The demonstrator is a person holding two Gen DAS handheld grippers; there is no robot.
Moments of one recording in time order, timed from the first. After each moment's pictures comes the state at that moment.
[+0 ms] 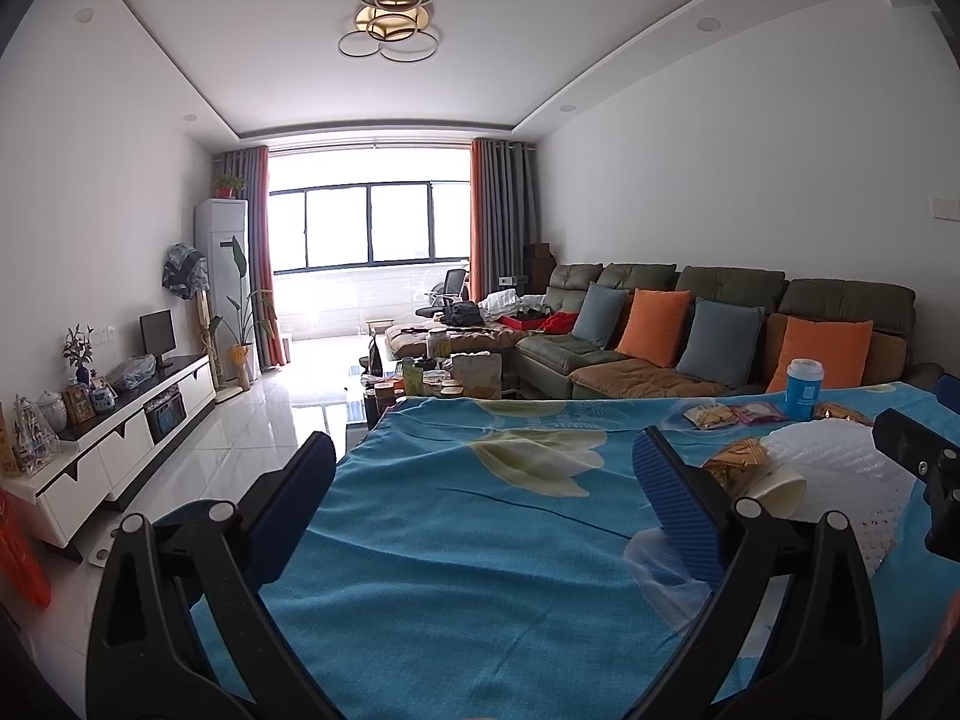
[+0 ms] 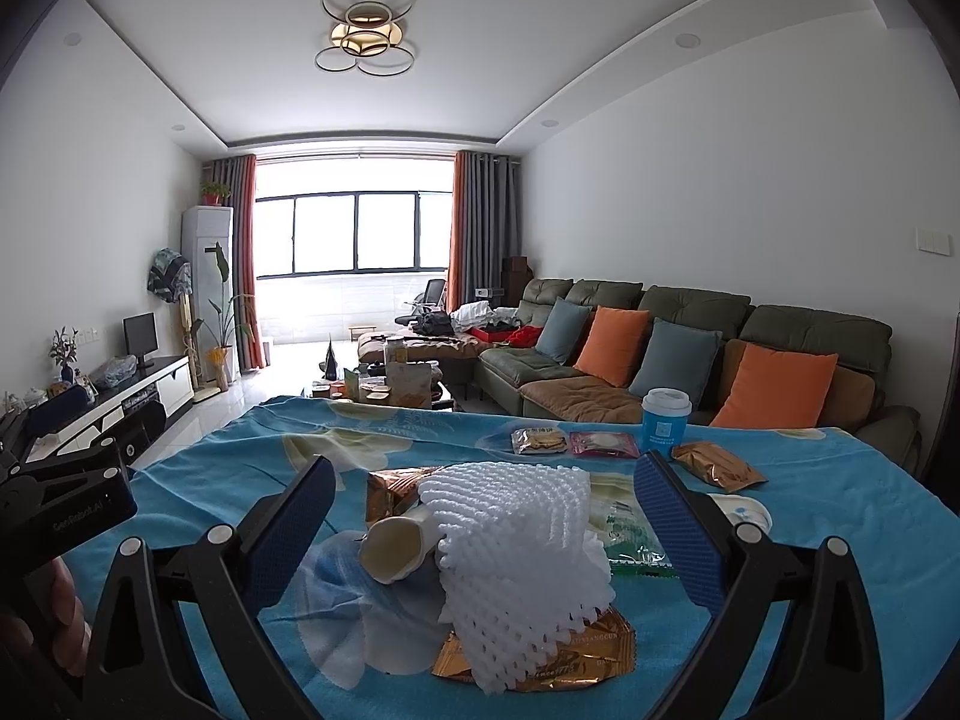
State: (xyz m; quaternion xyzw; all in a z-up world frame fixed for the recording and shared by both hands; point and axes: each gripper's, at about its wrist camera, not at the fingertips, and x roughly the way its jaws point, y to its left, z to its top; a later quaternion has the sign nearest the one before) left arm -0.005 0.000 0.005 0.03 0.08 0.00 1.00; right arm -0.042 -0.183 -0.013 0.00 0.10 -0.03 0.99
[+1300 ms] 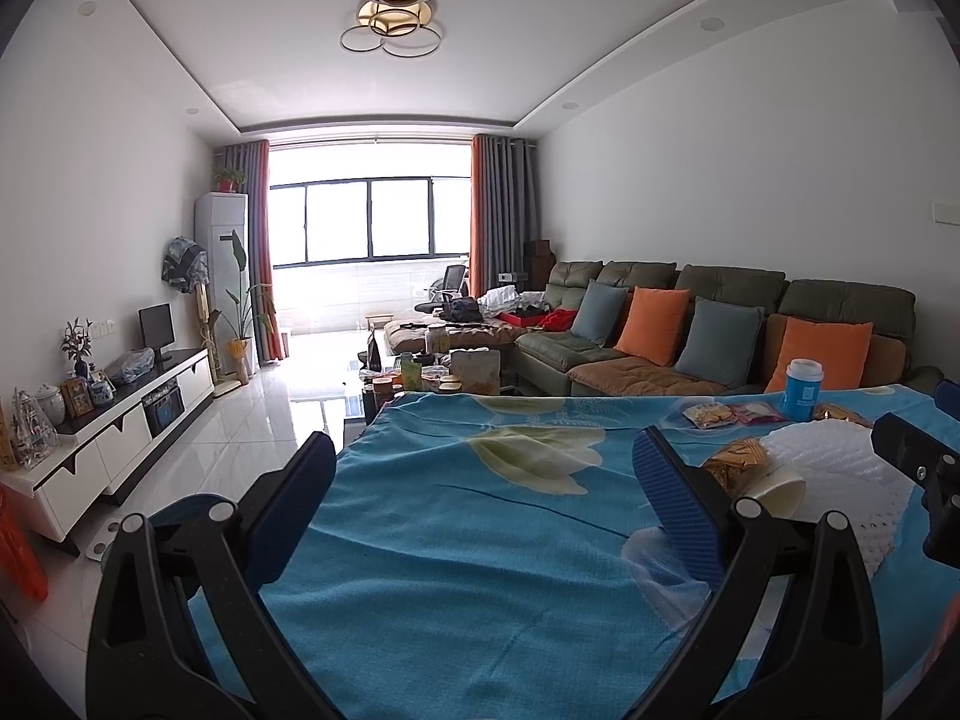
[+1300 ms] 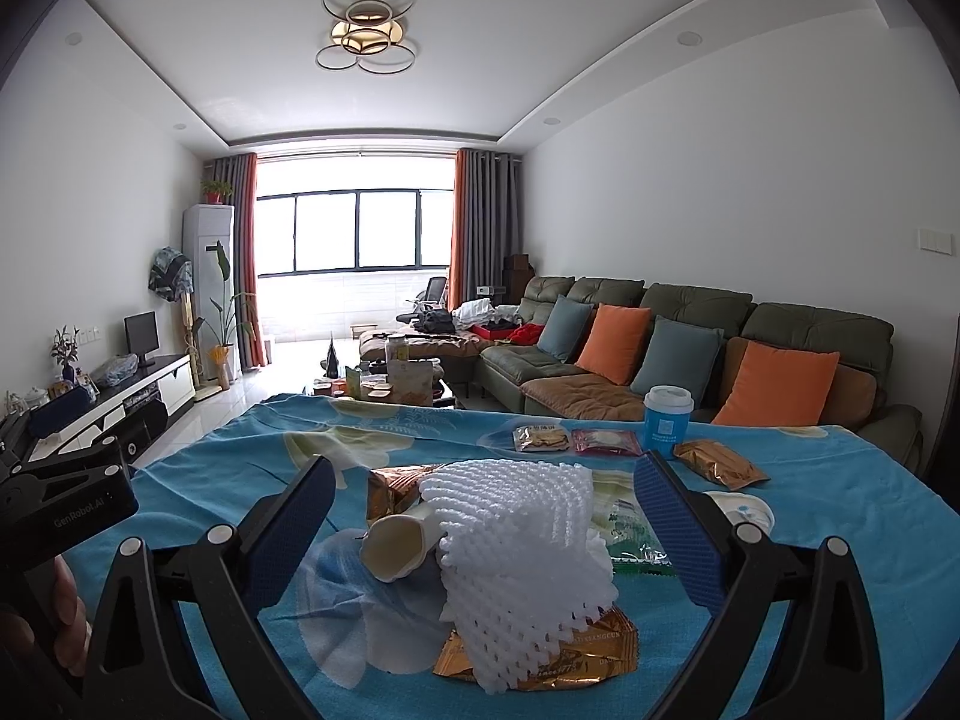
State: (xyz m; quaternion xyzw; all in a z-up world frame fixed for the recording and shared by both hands) left arm -0.006 0.005 0.005 0.02 0.09 0.00 1.00; right arm -0.041 -0.179 -0.015 0.00 0.11 -0.03 0.99
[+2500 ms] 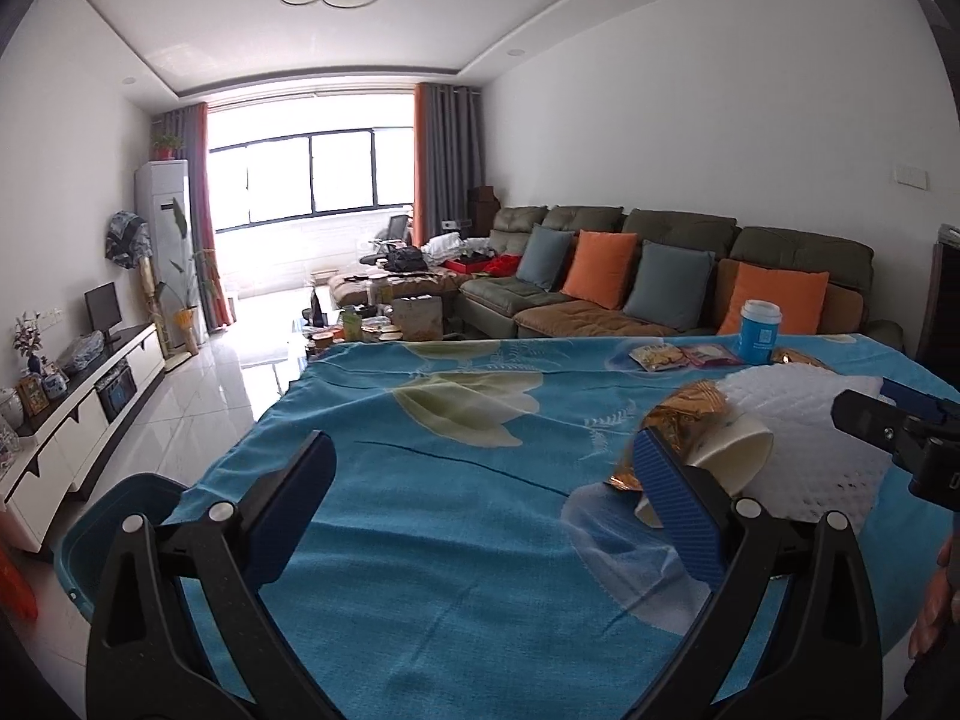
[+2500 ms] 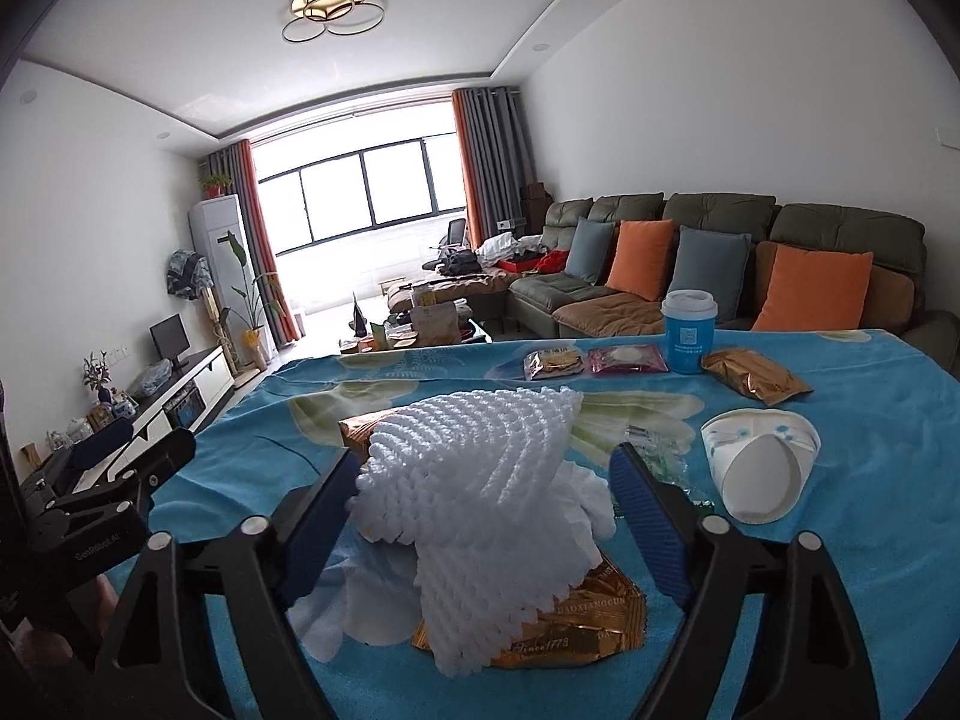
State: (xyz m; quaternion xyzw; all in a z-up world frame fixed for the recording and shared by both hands) left arm 0.030 -0.027 -0.017 0.04 0.16 -0.09 0.98; right arm -0.019 -0.227 -0.034 0.09 0.19 0.02 0.98
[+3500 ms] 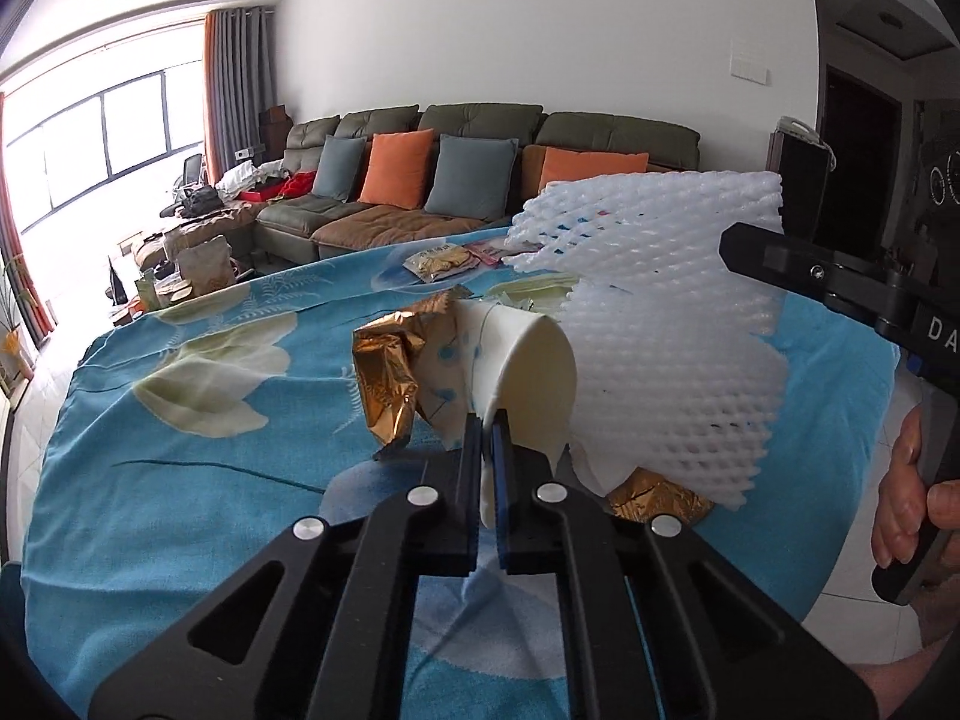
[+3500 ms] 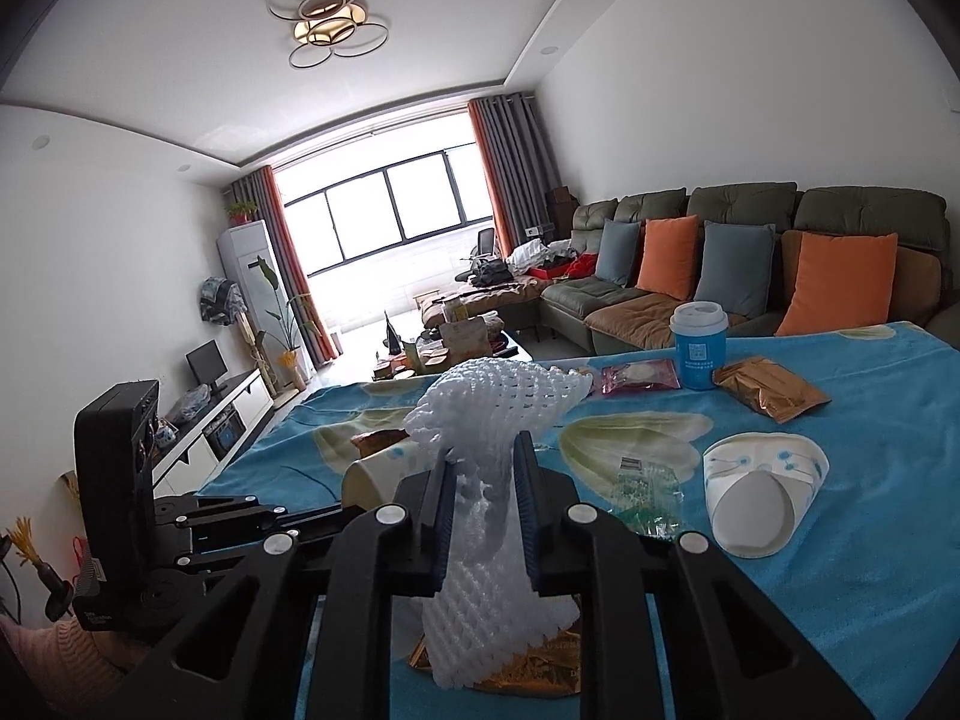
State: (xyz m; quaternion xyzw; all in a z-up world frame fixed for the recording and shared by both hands) left arm 0.095 -0.110 -0.045 0.09 0.28 -0.32 0.90; right arm -0.016 -0.264 -0.019 0.13 0.17 0.07 0.97
